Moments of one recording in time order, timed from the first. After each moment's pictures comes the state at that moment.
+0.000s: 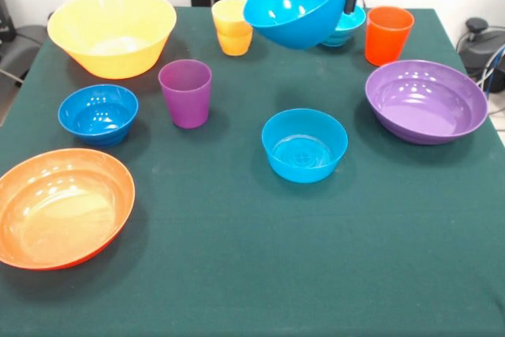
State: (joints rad) arm -0.01 -0.81 -0.06 1.94 -0.06 0.31 1.74
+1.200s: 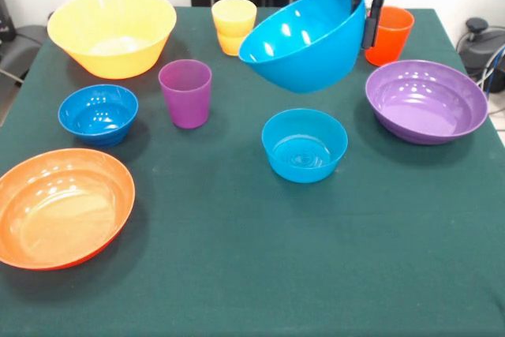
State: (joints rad) arm -0.06 -0.76 -0.01 1.71 -0.06 0.32 1.74
